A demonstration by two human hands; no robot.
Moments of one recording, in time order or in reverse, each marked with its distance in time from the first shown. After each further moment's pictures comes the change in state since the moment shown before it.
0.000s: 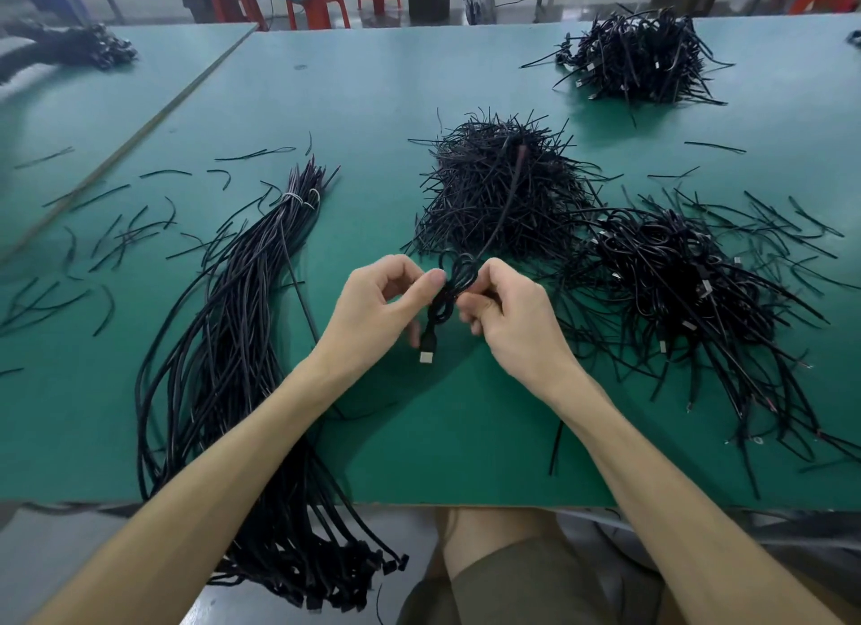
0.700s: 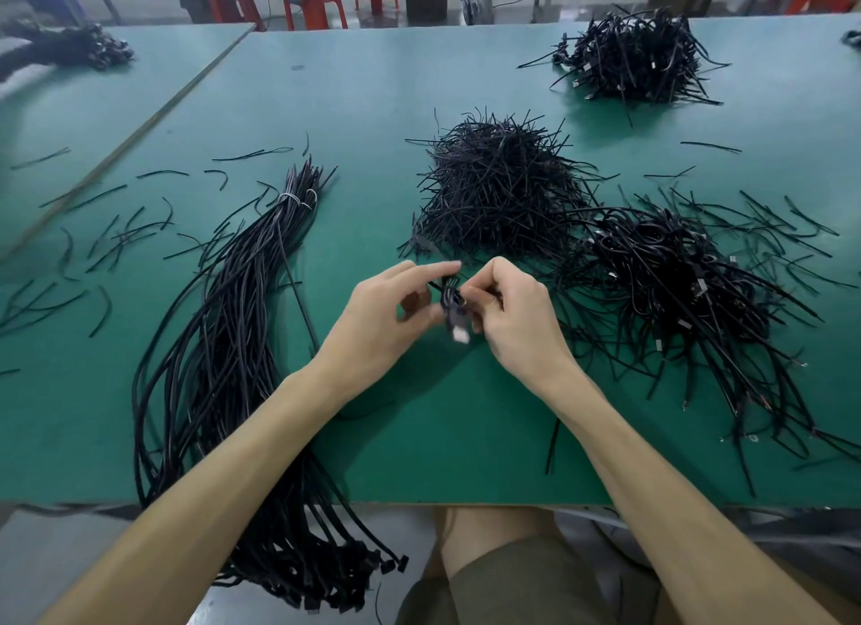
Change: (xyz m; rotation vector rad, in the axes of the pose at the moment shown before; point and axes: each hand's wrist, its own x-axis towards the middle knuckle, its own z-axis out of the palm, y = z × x) left_hand -0.001 -0.011 -0.001 0.457 -0.080 0.273; right_hand 0.002 0.004 0.000 -0.022 0.059 0.009
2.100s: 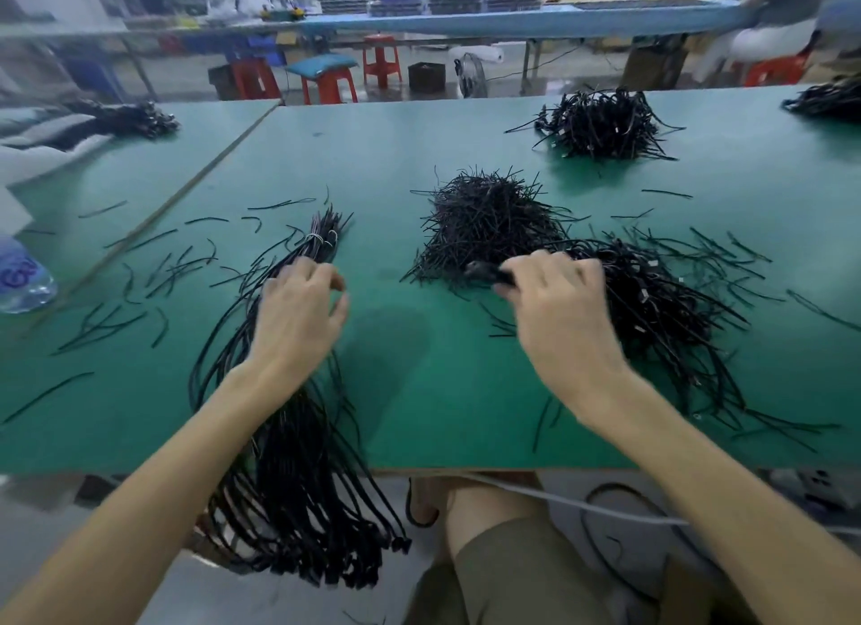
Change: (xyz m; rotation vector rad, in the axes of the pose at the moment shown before) left_hand -0.029 -0.008 -0.077 0.650 0.191 -0.176; right_hand -0.041 -0.042 -0.052 -0.941 0.309 -0.522
